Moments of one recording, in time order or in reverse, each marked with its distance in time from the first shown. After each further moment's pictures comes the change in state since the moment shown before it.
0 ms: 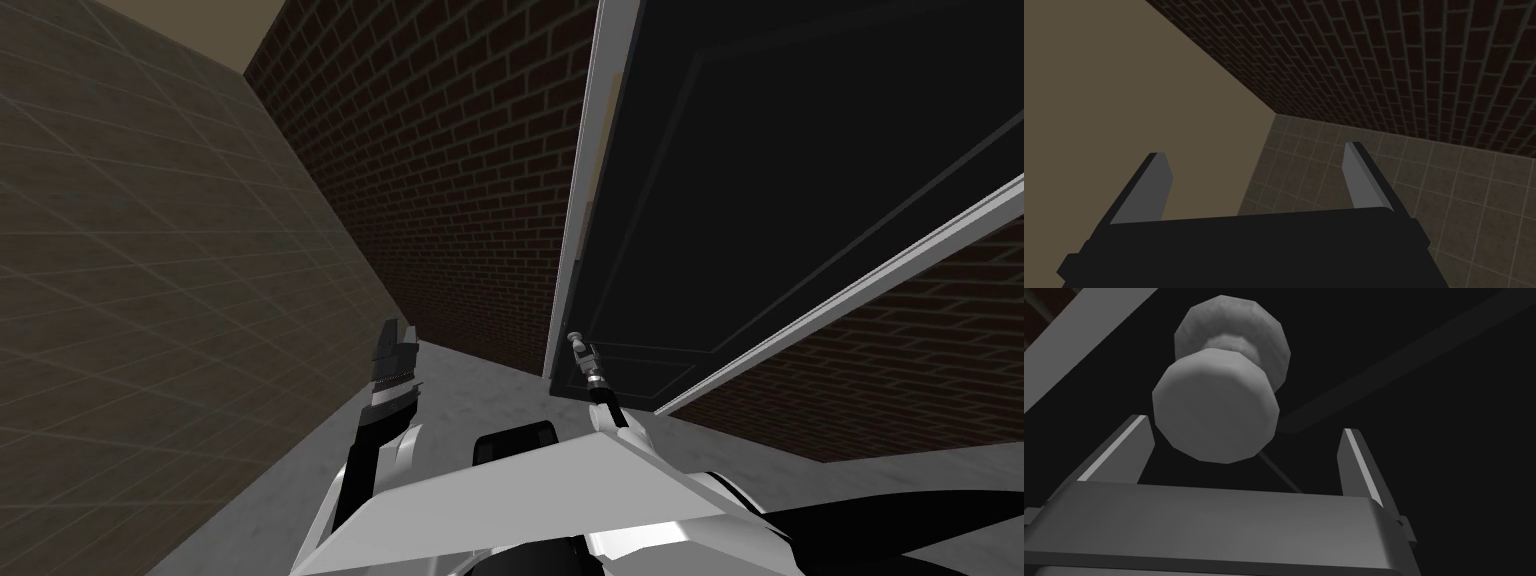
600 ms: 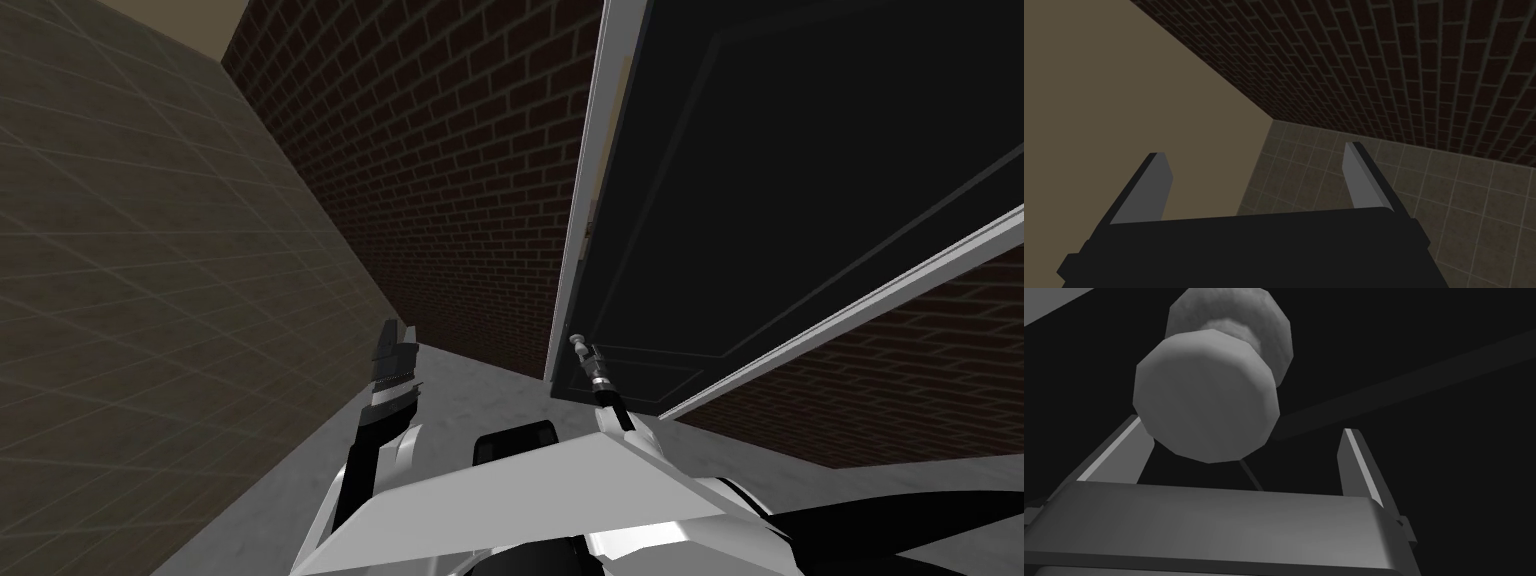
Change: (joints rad) arm 0.016 -0.021 -0.032 0.010 0.061 -0.012 0.150
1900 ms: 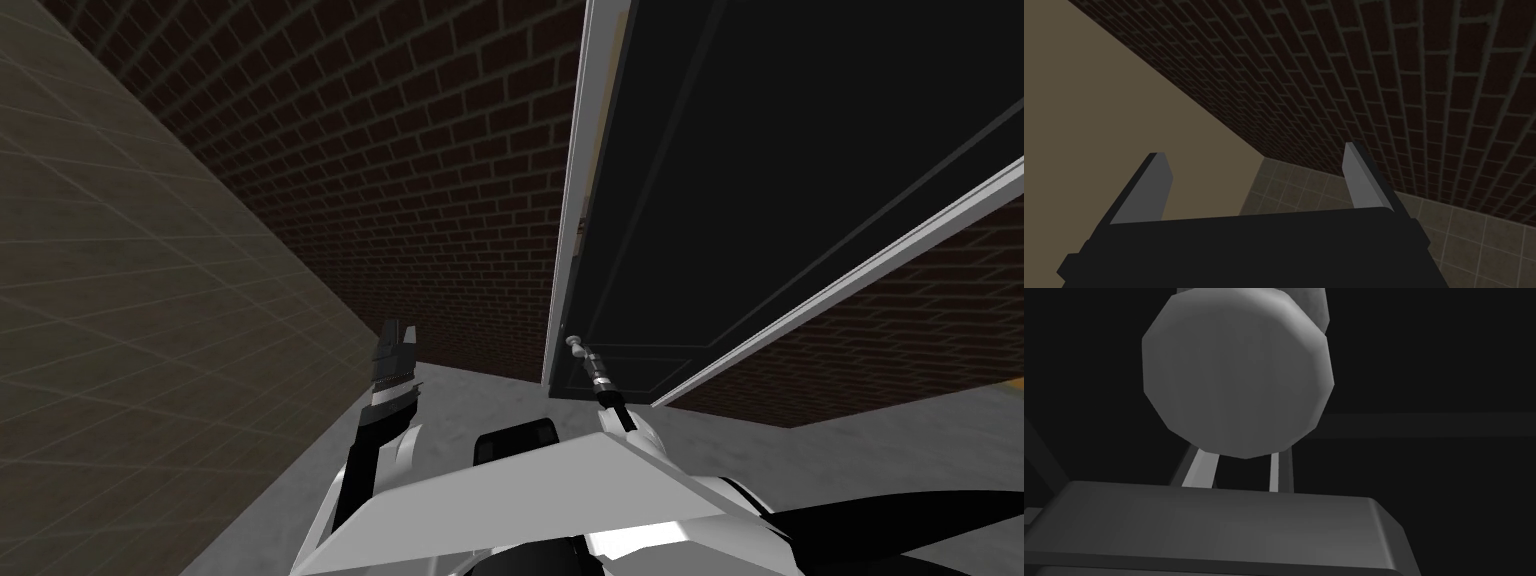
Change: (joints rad) arm -0.009 -0.005 -0.052 0.027 0.151 -0.050 0.307
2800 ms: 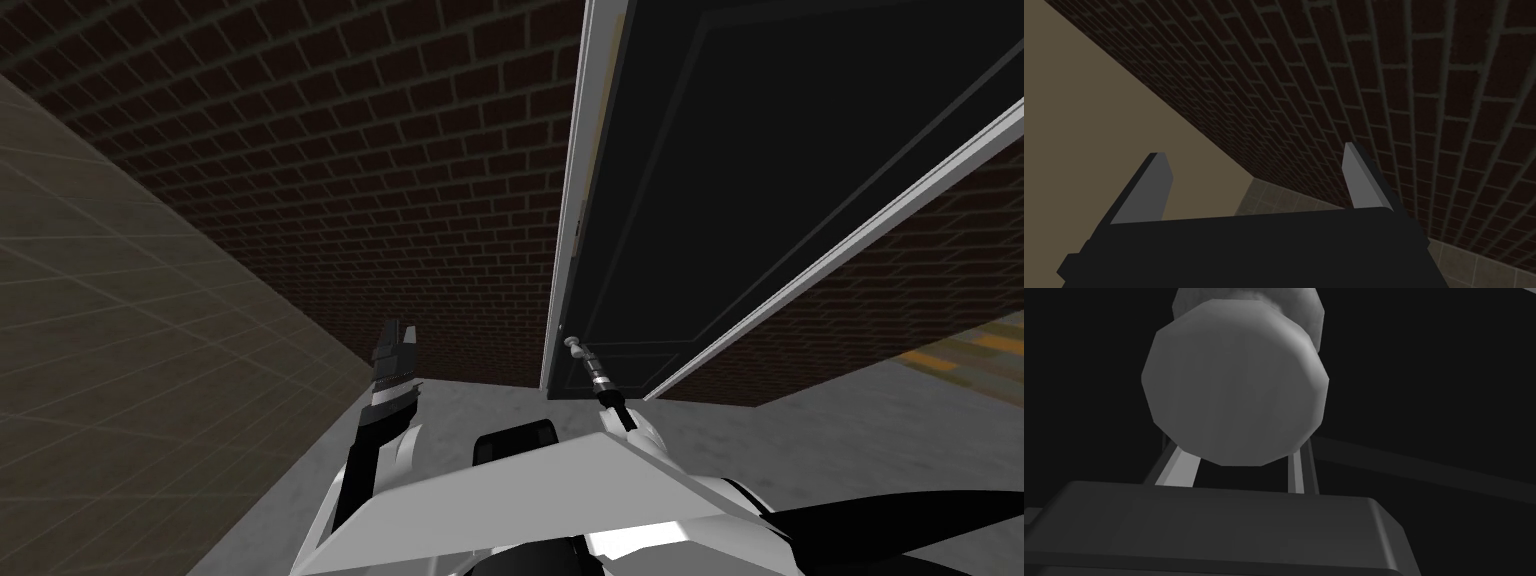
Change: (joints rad) arm -0.003 -0.001 -0.033 -0.003 0.116 -0.020 0.221
